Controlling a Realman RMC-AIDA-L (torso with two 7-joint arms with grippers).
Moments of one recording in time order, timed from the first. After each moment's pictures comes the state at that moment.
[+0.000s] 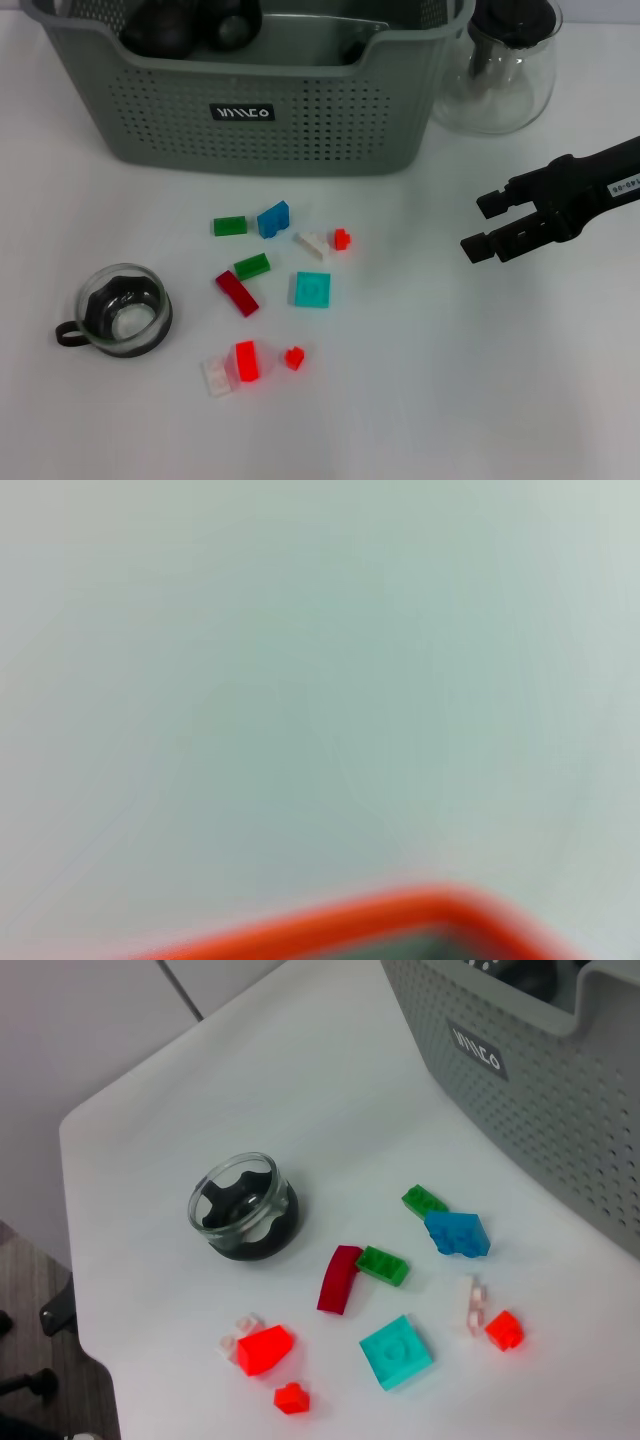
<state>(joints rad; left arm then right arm) -0.69 -2.14 0.92 1.28 2.17 1.05 -2.30 0.69 1.97 -1.00 -0.87 -2.19 -1.72 1.99</state>
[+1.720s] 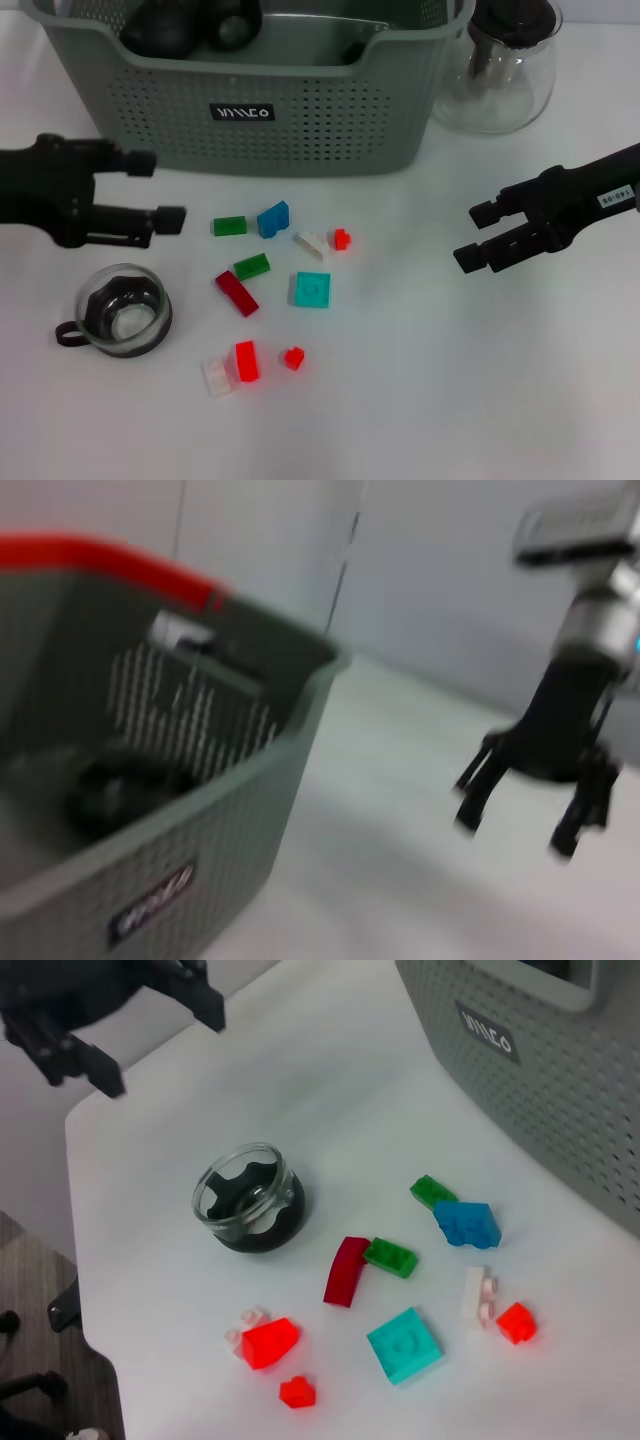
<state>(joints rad) -0.40 -2.14 0.55 1.35 2.18 1.97 -1.79 0.69 1.97 -1.01 -0.83 -2.19 -1.69 1.97</state>
